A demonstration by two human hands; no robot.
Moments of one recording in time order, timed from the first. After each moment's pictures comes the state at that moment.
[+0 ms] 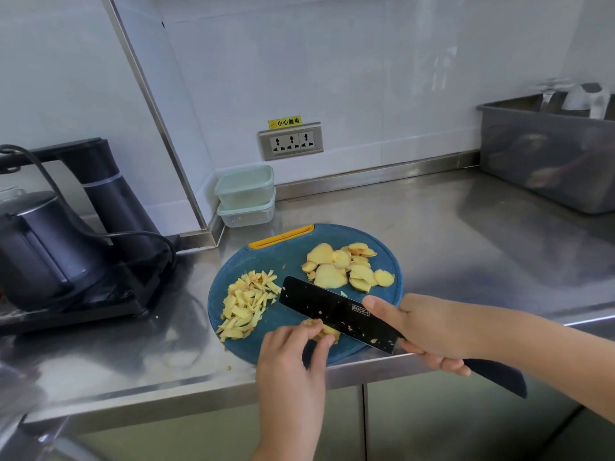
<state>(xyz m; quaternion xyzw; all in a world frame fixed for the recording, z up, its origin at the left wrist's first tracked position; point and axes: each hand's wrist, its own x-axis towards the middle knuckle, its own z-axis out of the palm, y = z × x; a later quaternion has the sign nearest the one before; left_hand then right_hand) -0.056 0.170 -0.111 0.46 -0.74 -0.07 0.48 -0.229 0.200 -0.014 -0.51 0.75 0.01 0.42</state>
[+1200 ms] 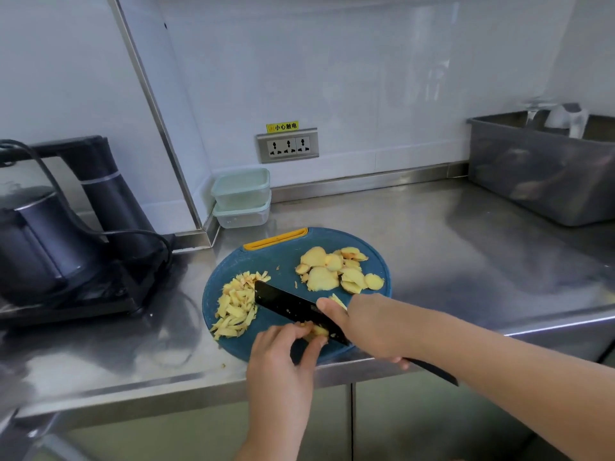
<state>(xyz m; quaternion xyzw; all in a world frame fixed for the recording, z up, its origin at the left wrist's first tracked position) -0.052 0.171 -0.107 0.48 -0.73 -0.12 0.47 -0.183 0.186 -0.007 -0.59 0.76 0.00 0.28</state>
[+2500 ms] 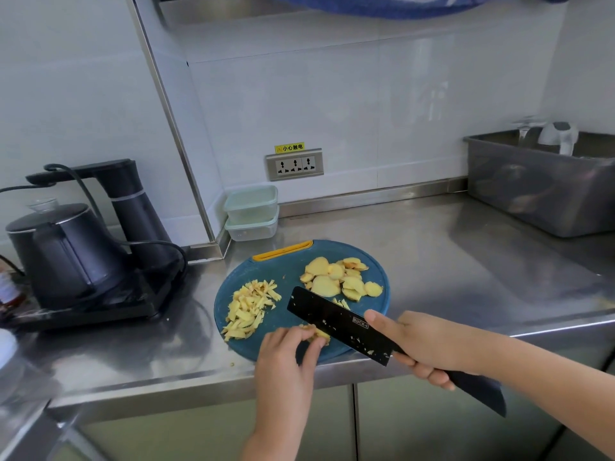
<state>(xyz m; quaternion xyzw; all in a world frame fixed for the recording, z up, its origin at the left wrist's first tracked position) -0.051 0.173 -0.109 0.46 -0.75 -0.09 0.46 -0.232 0.230 -0.009 -0.51 0.74 -0.08 0.42</state>
